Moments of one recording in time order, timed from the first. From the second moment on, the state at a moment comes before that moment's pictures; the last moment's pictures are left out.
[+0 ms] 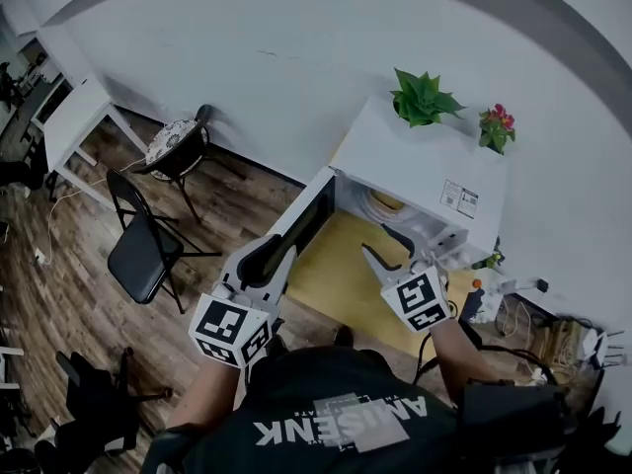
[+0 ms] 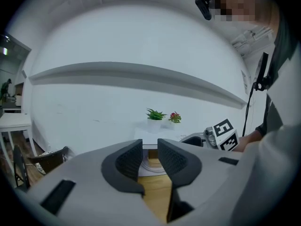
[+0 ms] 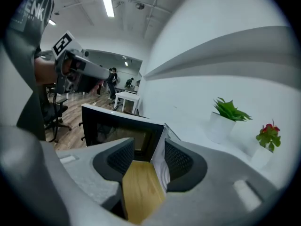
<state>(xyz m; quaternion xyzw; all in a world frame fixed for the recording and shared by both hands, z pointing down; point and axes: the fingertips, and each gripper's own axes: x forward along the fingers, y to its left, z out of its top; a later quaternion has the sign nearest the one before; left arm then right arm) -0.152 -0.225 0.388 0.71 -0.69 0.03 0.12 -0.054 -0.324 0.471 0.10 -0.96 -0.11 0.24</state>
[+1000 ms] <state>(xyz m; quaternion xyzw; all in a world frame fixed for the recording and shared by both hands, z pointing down) -0.167 -0.183 0.408 0.62 -0.77 0.02 0.14 -0.082 -0.467 0.642 0.15 -0.89 -0.17 0.39</state>
